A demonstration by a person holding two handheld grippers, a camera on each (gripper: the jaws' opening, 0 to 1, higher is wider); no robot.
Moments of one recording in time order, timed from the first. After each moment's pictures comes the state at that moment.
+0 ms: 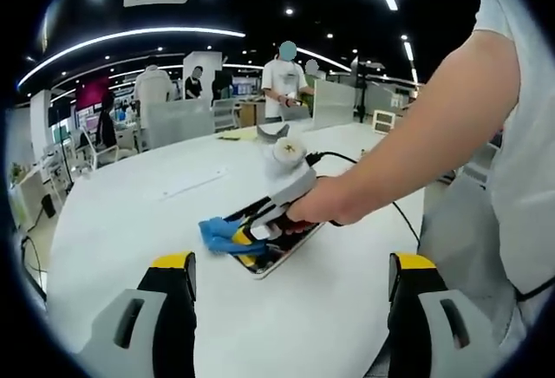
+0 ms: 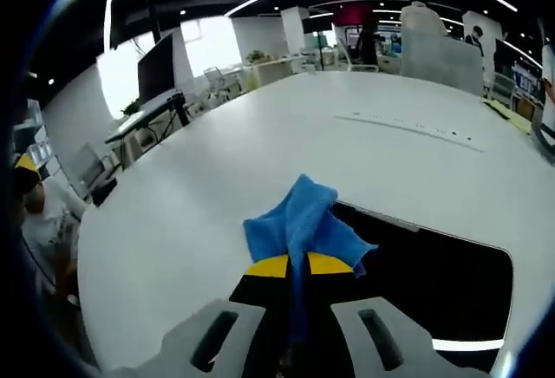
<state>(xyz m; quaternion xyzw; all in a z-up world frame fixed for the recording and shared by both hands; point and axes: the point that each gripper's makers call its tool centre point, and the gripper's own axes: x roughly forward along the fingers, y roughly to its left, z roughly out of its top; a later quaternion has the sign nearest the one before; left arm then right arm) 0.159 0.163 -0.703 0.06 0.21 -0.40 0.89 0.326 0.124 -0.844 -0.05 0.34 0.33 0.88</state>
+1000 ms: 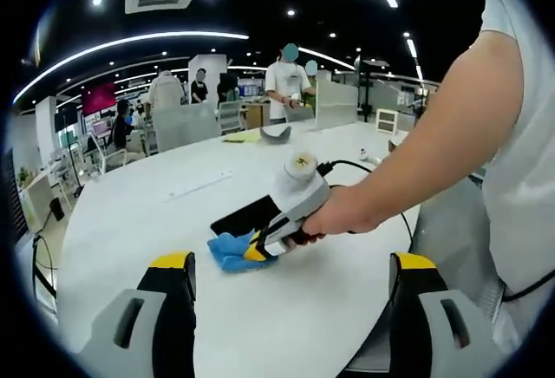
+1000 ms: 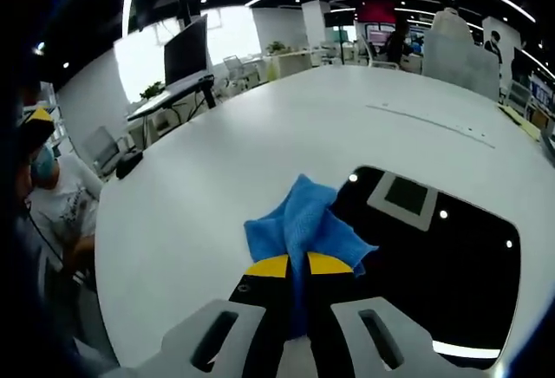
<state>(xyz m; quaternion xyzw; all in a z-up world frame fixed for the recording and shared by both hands) 0.125 0.166 -0.690 0.07 0.20 -0.38 0.90 0.268 0.135 -0.845 -0.07 0.34 0.37 0.86</state>
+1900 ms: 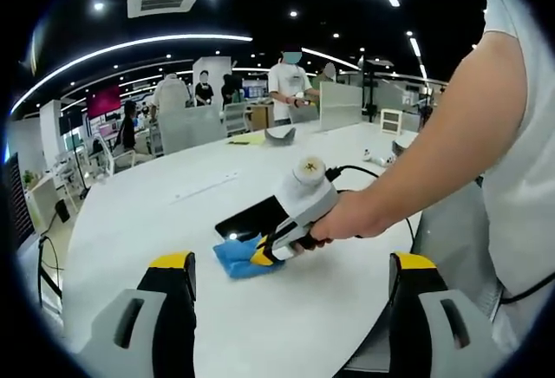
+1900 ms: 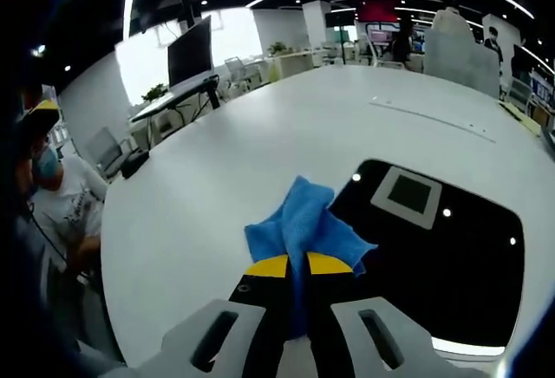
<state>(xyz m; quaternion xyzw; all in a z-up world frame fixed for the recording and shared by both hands) 0.121 0.166 -0.685 0.08 0.20 -0.36 0.91 0.255 0.136 -0.844 -0.05 0.34 0.37 0.86</state>
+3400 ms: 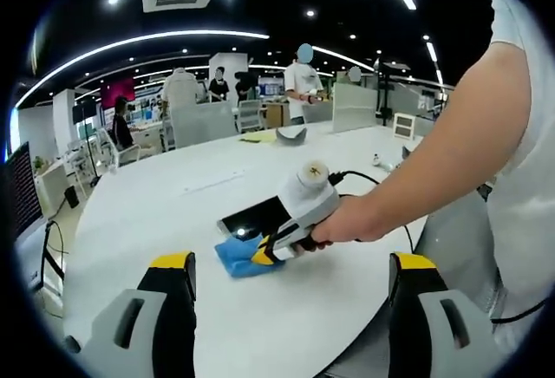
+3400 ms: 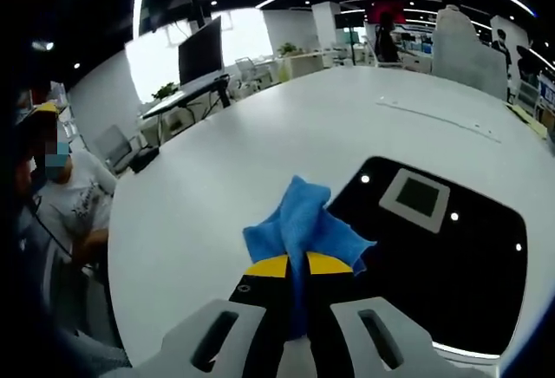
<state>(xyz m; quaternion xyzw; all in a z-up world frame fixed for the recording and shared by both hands) 0.109 0.156 -0.677 0.06 0.20 -0.32 0.92 0.248 0.132 -0.843 -0.06 0.34 0.40 0.85</state>
